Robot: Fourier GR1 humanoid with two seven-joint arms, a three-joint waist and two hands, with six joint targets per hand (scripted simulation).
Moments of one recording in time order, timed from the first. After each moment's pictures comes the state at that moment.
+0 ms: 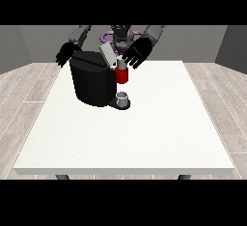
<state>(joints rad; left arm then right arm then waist) -1.17 0.44 0.11 -0.62 -0.62 -0.13 -0.11 -0.34 -0.04 -0.06 -1.36 -0.03 -0.15 -0.04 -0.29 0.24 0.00</state>
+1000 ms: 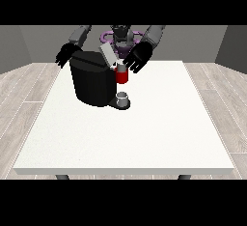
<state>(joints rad) -1.17 0.43 0.11 -0.60 -0.65 -0.14 -0.13 -0.32 -0.03 -0.06 -1.38 -0.03 -0.16 -0.05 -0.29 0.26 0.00</state>
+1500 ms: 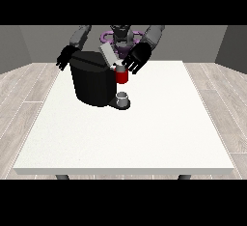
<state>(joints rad) -1.19 0.42 0.10 -0.61 -0.67 -0.14 -0.12 -0.33 -0.03 -0.07 -1.35 -0.03 -0.17 -0.09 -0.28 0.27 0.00</state>
